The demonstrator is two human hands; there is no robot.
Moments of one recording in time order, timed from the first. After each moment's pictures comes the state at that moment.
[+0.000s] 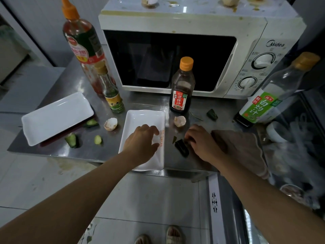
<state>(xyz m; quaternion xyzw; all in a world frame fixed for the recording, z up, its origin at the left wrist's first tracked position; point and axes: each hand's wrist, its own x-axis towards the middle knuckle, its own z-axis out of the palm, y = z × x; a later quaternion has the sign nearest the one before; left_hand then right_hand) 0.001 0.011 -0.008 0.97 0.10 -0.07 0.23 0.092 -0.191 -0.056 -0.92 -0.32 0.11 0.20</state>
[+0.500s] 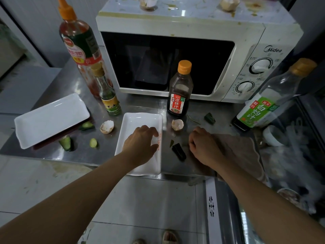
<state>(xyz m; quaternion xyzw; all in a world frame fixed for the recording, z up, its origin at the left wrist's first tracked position) 0.010 0.007 -0.003 0.97 0.10 -0.07 0.23 0.096 -0.197 -0.053 -0.94 -0.31 0.07 0.12</state>
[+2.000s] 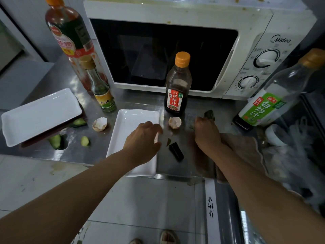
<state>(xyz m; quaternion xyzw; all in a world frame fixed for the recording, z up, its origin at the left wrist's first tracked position) 0.020 -0.009 -0.008 0.97 0.07 -0.06 0.24 0.128 -0.183 -0.055 -0.98 -0.19 0.02 0.09</state>
